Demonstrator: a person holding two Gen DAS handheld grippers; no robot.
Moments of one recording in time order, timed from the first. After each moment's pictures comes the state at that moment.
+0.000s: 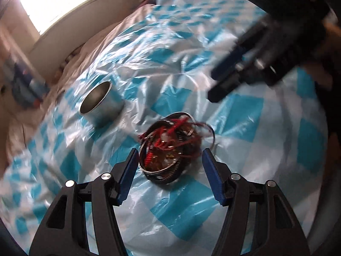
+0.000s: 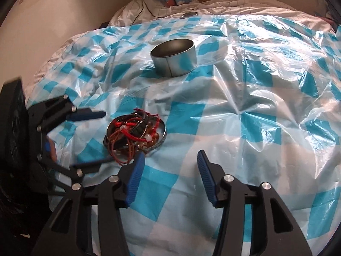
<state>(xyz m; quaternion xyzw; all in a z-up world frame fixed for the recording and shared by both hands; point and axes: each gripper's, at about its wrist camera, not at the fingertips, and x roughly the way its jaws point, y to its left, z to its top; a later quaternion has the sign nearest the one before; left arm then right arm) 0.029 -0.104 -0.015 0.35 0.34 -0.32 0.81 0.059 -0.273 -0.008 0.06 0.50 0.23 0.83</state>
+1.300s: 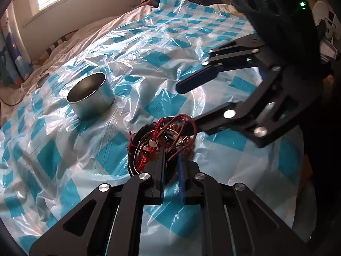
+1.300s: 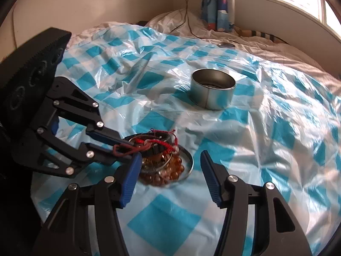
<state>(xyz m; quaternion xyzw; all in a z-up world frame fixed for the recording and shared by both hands) 0.054 -0.075 -0.004 0.23 0.38 -0.38 0.81 0.060 -0.212 0.002 -0.09 0.40 0.31 0.86</state>
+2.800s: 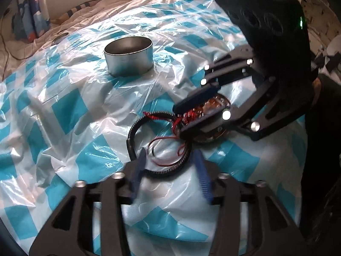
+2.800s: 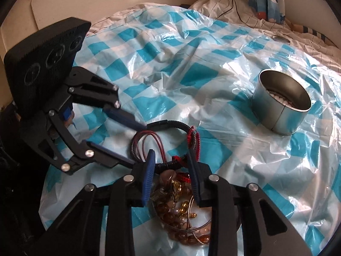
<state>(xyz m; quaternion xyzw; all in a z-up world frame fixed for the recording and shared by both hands) 0.090 0.001 -0.014 0.15 0.45 -0.35 0.81 0.108 -0.146 -0.024 -0.08 0.44 0.45 0.77</state>
